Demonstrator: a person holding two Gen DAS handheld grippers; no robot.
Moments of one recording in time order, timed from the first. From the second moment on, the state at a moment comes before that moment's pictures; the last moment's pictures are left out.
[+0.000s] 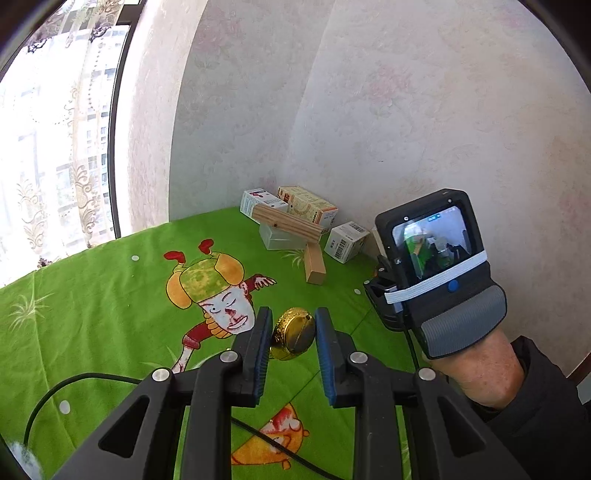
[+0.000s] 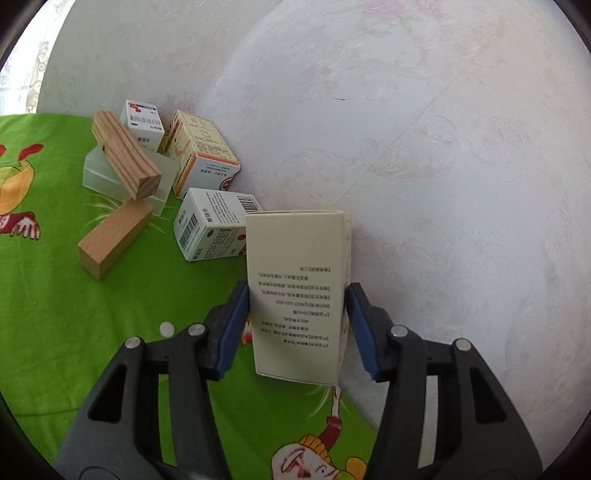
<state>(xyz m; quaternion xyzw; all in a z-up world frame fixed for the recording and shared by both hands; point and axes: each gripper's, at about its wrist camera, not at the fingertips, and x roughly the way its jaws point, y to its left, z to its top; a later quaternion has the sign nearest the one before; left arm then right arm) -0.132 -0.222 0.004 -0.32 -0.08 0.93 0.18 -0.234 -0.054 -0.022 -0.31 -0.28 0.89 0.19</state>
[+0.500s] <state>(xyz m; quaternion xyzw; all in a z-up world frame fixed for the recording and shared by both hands) -0.030 -0.223 0.054 -0.27 -0.07 0.95 0.11 -0.104 -0.078 0.053 -0.28 -0.15 0.95 -0.01</state>
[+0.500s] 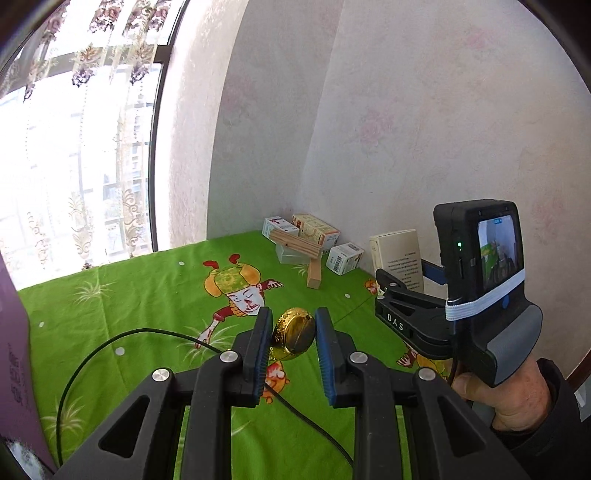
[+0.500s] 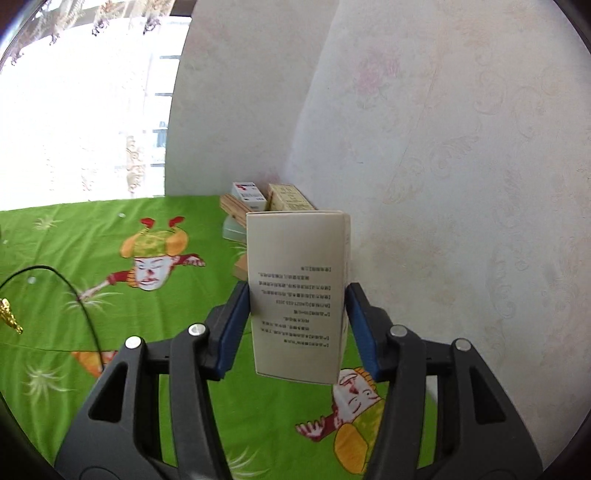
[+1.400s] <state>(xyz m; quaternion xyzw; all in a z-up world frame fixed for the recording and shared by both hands) 0.076 -0.347 0.076 -0.23 -0.01 0.93 -0.30 -0.040 -0.299 0.085 -0.29 -0.10 0.84 -0.45</state>
